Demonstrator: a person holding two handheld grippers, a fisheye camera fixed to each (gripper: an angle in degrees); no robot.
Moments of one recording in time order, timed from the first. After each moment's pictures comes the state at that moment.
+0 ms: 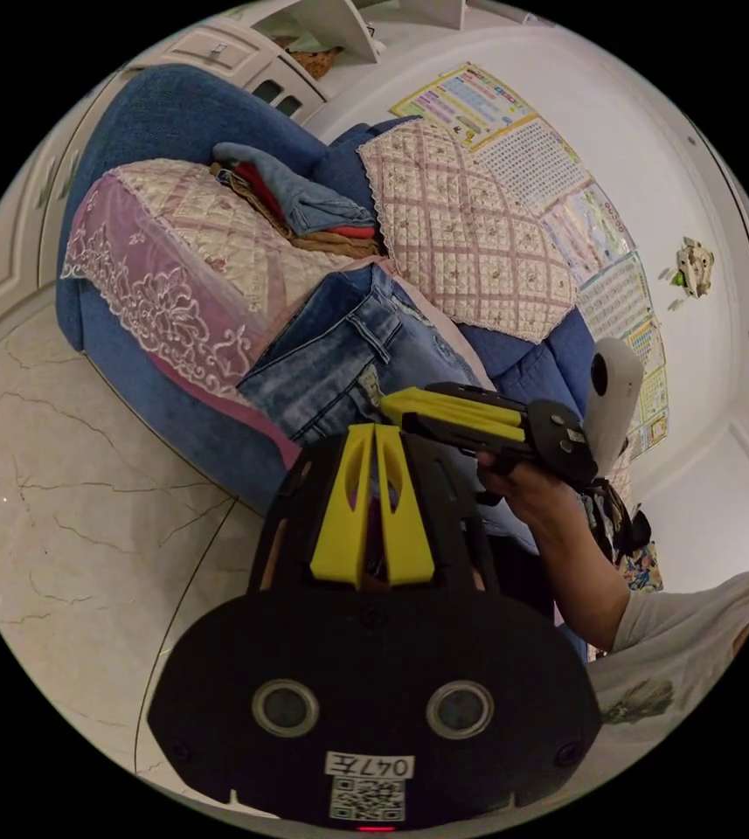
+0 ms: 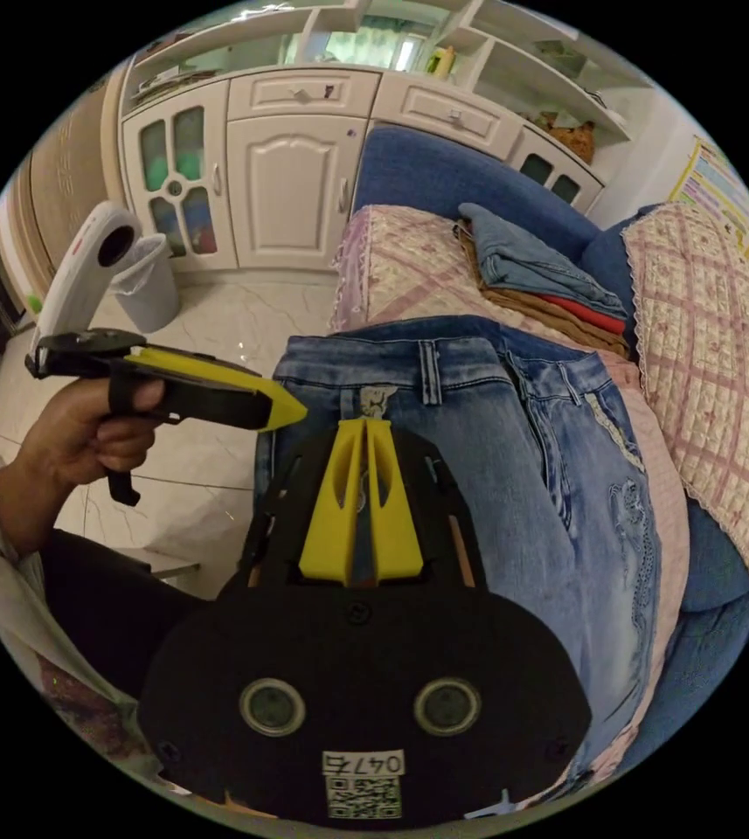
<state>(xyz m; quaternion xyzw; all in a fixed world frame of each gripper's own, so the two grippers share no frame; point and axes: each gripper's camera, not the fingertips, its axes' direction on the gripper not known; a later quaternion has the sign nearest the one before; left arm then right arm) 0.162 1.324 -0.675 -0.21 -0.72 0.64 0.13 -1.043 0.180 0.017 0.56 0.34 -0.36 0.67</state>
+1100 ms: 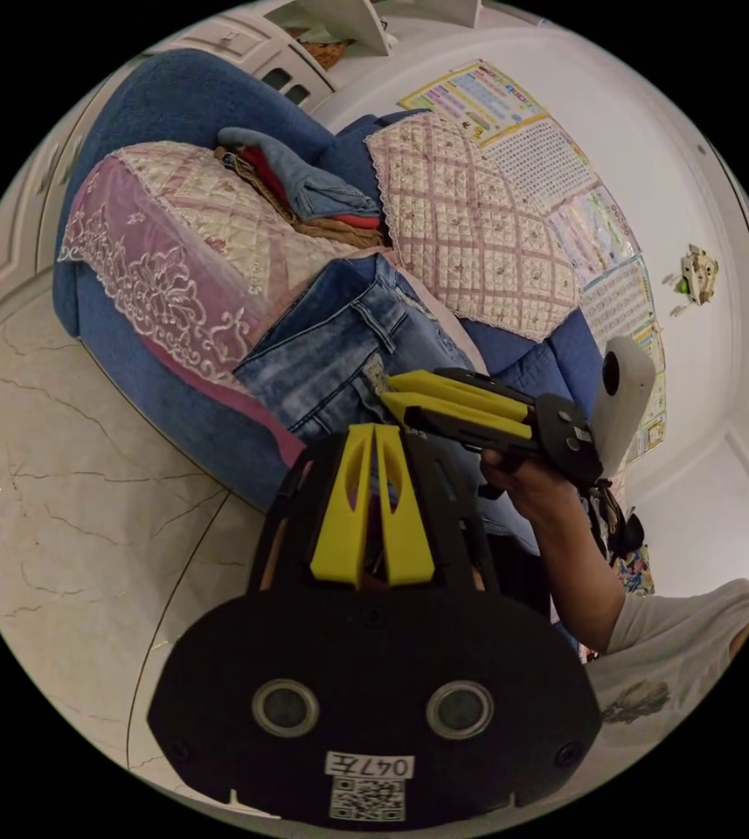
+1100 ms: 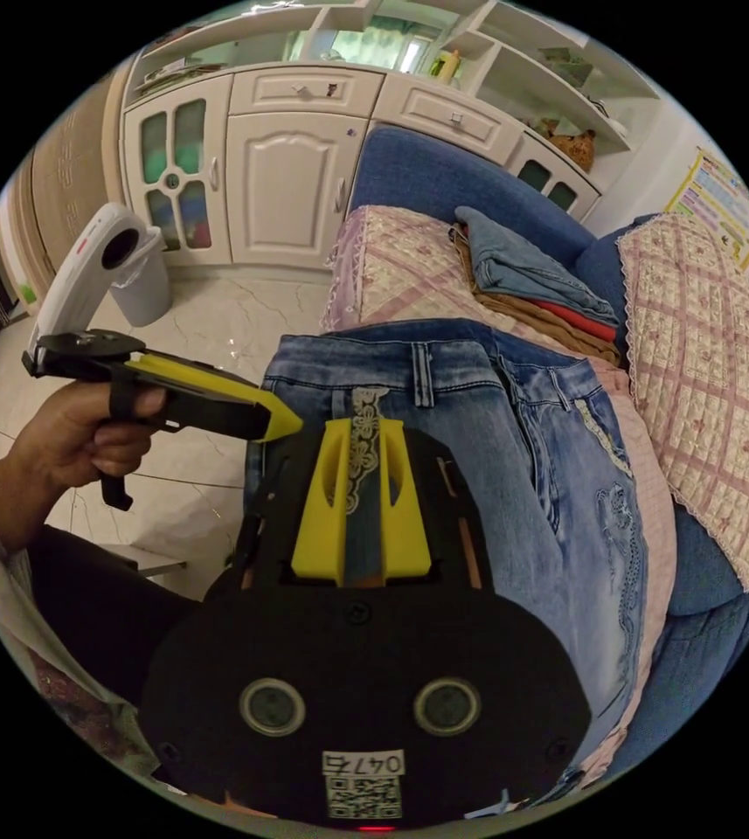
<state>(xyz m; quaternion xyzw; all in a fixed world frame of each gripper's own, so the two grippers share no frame) 0.140 1.320 -0.665 -0.21 -0.73 0.63 0.15 -1.069 0.207 -0.022 0.56 0.36 -0.36 0.66</state>
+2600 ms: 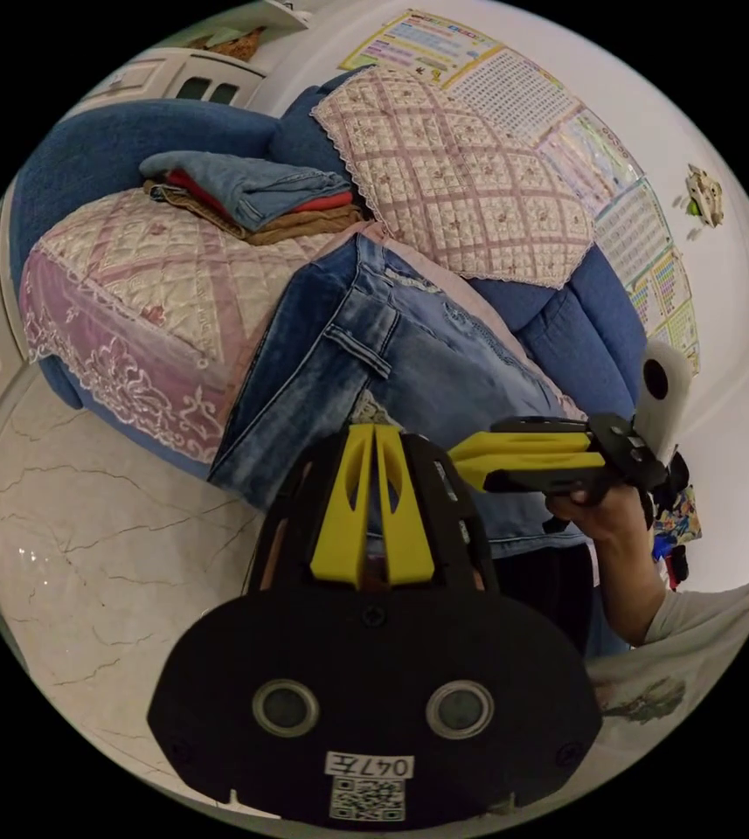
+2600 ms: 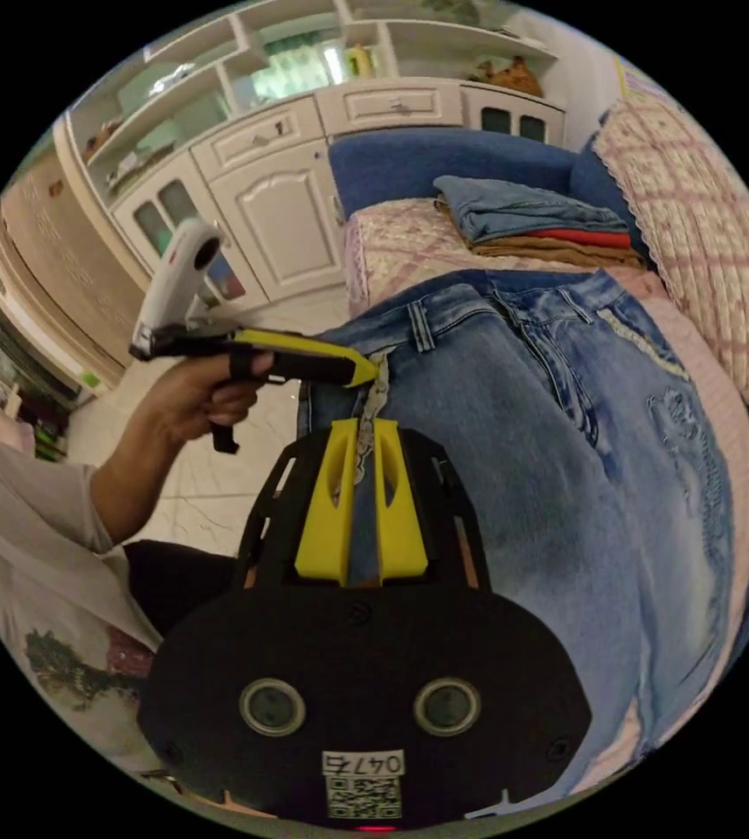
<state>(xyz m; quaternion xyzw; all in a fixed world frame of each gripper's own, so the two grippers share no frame) 0.066 1.303 -0.652 -0.24 -0.76 0.60 0.03 -0.861 -0.006 -0.006 0.53 0.20 -0.37 0.74</state>
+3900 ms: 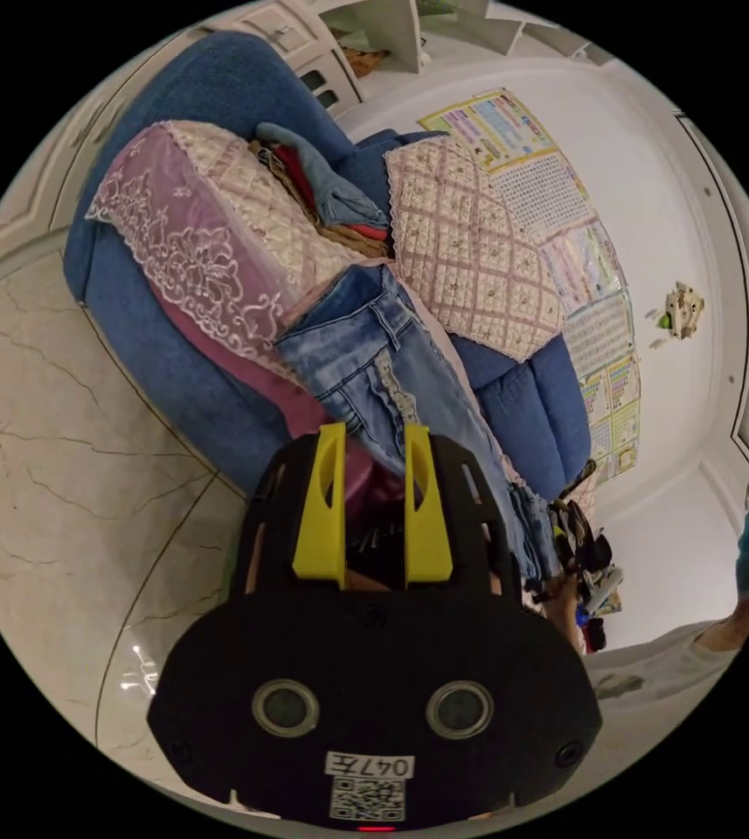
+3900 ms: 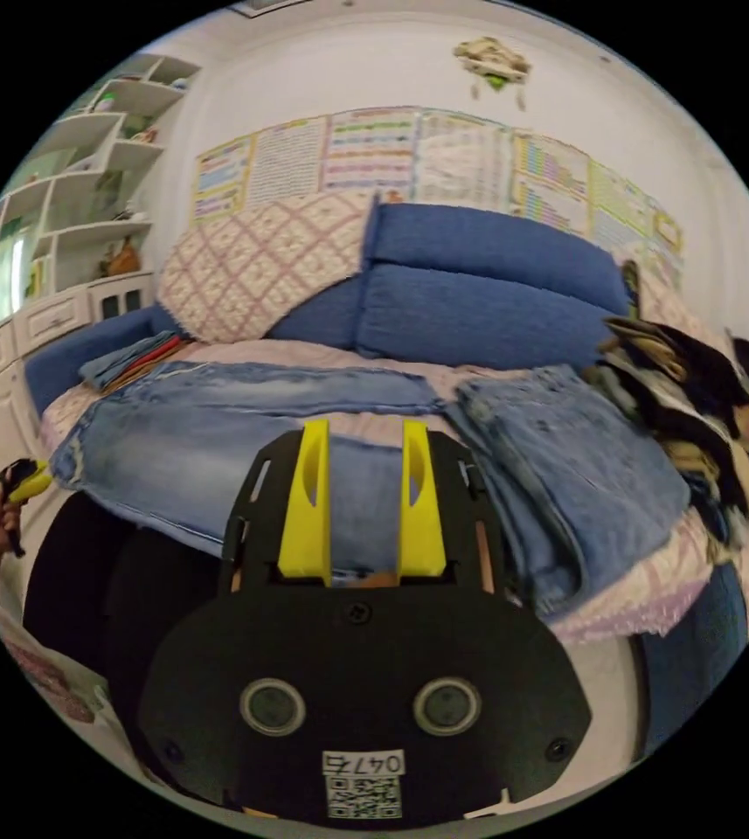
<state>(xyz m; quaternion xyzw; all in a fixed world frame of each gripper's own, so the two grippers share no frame) 0.160 1.368 -0.687 -0.20 -0.72 0.63 0.21 -0.450 -0.110 0.556 0.83 0.20 0.20 0.48</state>
